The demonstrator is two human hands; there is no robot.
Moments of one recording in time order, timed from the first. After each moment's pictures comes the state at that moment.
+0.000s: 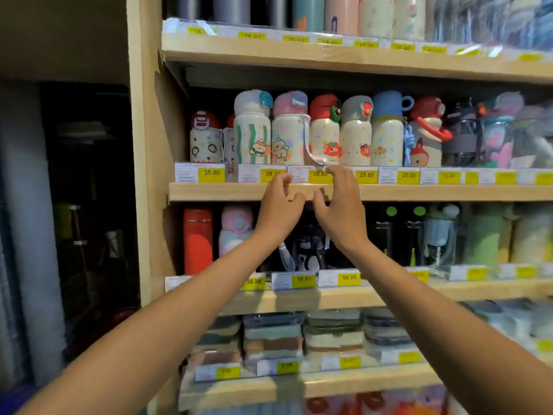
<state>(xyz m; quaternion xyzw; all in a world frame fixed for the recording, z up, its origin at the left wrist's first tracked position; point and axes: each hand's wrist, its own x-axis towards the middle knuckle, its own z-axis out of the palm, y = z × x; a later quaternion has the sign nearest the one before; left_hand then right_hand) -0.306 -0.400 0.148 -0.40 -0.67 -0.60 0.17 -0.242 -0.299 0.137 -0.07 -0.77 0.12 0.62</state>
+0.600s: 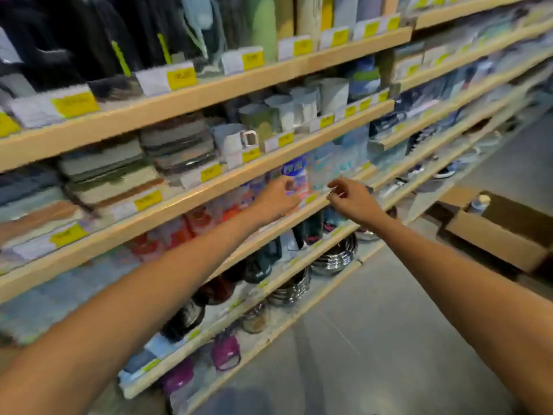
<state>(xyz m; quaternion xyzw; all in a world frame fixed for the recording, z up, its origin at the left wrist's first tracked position) -0.051 -0.160 -0.155 -0.56 -0.73 -0.31 -0.25 0.109 -0.068 -0.200 -0.45 -0.79 0.32 0.27</state>
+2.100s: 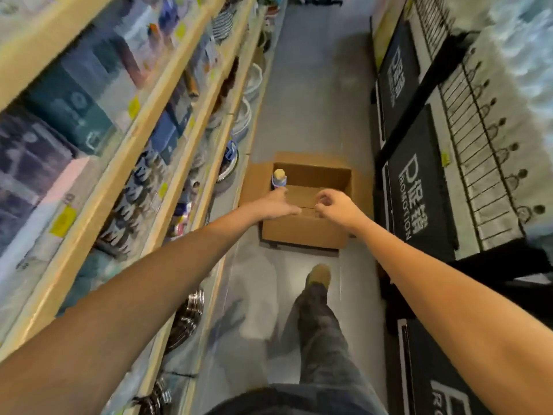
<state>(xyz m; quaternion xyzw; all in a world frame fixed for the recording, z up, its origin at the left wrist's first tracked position) 0.594 0.743 -0.370 -0.73 -0.50 0.07 -0.46 0.744 0.661 -0.384 -0.76 -0.47 0.39 0.22</state>
